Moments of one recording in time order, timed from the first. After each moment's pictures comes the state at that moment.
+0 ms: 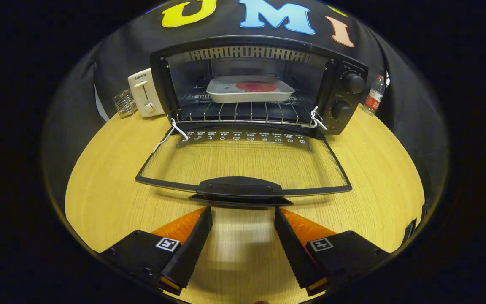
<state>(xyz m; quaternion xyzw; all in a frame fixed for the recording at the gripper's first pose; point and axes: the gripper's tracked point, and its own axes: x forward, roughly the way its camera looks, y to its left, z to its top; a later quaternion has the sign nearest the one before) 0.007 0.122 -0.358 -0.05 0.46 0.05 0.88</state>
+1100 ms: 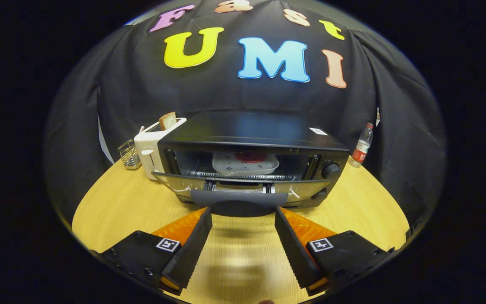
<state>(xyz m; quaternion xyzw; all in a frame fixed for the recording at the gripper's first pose) 0.047 0.126 -0.240 -0.05 0.30 0.04 0.95</state>
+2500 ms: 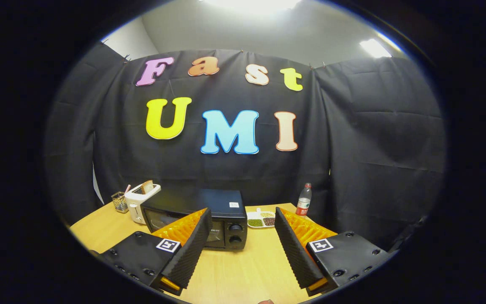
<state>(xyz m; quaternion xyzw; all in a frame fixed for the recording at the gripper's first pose) -0.029 -0.046 -0.049 -0.05 0.09 -0.01 0.99</state>
